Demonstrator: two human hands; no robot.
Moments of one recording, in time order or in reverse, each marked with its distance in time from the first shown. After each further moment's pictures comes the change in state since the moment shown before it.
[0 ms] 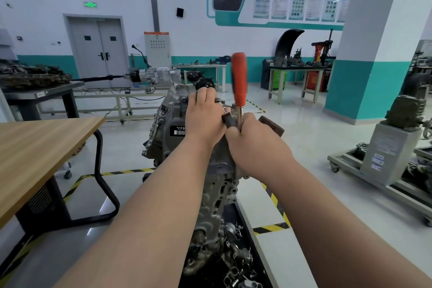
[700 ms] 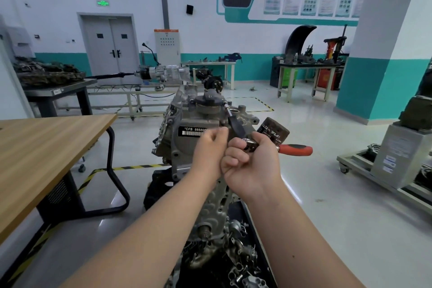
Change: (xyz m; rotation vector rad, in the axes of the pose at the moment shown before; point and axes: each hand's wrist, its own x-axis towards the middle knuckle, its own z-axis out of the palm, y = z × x) left_hand -0.064 0.021 -0.047 -1.310 -0.274 -0.864; right_hand -0.016 -0.012 0.017 2.122 -0.237 0.730
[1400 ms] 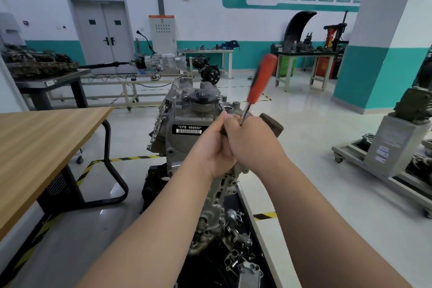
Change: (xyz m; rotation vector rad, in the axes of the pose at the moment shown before) left_hand 0.001 0.028 0.019 -0.590 -0.338 -0.418; right_hand -0.005 -0.029 0.027 -1.897 0.287 -0.548
